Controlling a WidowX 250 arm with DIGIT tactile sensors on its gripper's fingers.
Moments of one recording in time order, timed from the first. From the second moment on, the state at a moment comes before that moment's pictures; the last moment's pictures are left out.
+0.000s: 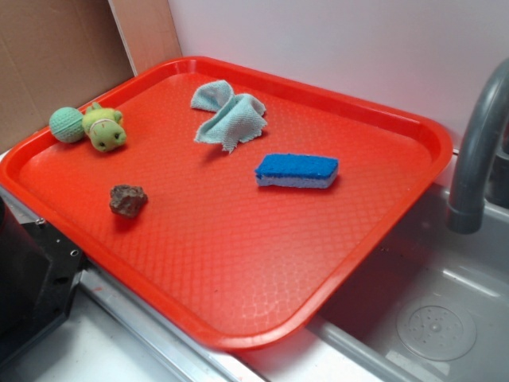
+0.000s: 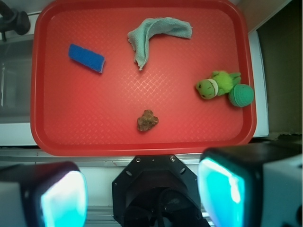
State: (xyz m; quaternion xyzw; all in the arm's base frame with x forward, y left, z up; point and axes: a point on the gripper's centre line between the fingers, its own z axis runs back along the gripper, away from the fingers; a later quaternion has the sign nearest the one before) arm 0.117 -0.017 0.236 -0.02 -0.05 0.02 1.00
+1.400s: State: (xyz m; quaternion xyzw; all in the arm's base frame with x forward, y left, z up) arm 0.202 0.033 0.156 0.03 -0.02 0.26 0.97
